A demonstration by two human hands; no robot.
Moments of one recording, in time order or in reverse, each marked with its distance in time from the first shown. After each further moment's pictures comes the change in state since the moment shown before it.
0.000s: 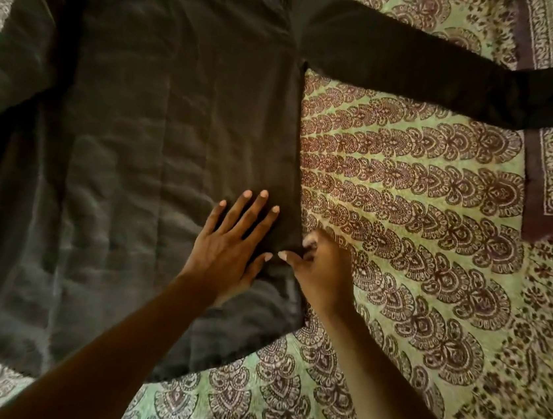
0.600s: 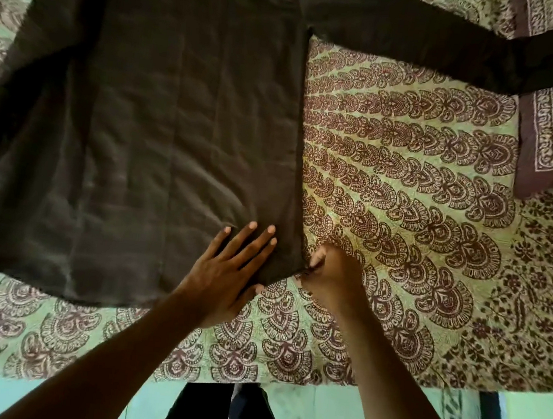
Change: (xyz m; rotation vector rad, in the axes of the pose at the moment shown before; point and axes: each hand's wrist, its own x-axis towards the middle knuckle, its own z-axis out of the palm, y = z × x) left_hand -0.120 0.050 0.027 -0.030 -0.075 0.163; right_hand -0.089 0.041 -0.019 -0.077 -0.227 0.139
